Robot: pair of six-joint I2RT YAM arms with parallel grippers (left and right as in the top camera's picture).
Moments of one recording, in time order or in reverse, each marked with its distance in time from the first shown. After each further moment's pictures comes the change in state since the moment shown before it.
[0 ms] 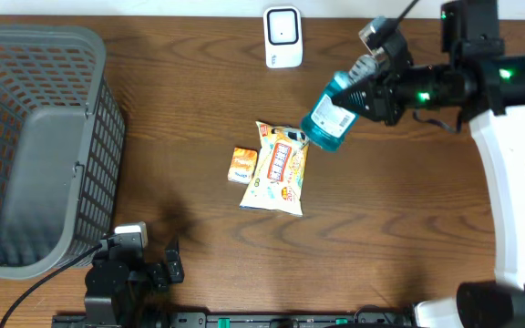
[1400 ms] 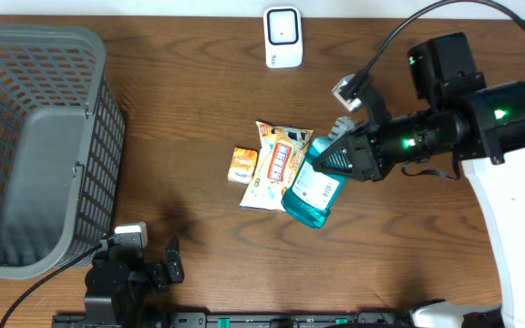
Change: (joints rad) left arm 0.000 0.000 0.000 0.000 0.000 0.000; right arm 0.188 -0.102 0.000 -0.296 0.048 0.193
